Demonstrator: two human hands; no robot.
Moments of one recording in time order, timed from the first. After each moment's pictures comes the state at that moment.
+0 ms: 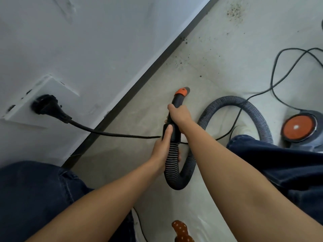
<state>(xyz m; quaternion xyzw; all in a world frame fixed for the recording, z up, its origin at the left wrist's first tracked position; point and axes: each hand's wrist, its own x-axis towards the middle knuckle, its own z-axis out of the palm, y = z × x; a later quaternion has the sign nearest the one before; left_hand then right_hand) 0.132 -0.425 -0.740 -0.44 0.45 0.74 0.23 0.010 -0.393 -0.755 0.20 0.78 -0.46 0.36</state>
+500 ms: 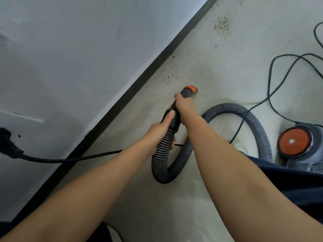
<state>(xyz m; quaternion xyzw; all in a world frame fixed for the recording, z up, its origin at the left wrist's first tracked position) 0.017 -0.425 -0.730 -0.39 0.52 0.70 0.29 -0.088 -0.362 -0.748 0.26 0.76 -0.51 0.31</state>
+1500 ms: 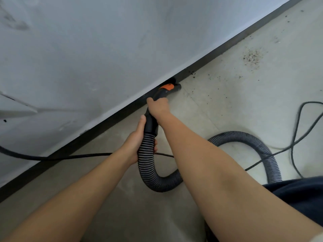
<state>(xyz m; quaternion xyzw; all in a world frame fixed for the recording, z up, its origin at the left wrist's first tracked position) 0.014 -0.464 -0.762 -0.49 0.36 0.79 0.11 -0.114 -0.461 -0.786 0.04 0.80 -0.46 0.38</state>
